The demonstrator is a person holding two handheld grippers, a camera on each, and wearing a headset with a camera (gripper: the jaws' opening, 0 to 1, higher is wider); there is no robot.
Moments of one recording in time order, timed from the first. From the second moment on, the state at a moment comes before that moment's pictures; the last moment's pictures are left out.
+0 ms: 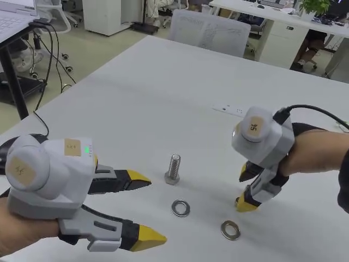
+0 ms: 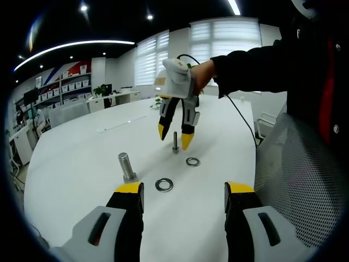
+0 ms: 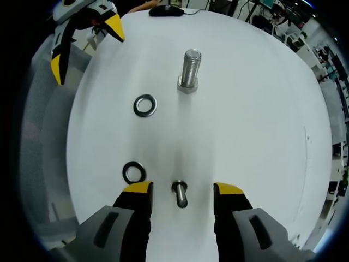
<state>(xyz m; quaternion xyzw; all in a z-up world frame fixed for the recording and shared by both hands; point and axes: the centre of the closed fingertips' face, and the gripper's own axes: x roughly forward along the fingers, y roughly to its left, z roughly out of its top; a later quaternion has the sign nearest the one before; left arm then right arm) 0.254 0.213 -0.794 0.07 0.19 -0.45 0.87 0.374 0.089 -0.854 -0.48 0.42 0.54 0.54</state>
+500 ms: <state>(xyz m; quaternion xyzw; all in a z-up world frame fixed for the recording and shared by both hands) 0.252 0.213 -0.791 0.08 0.18 -0.45 0.87 0.367 0.097 -0.844 -0.48 0.41 0.55 0.55</state>
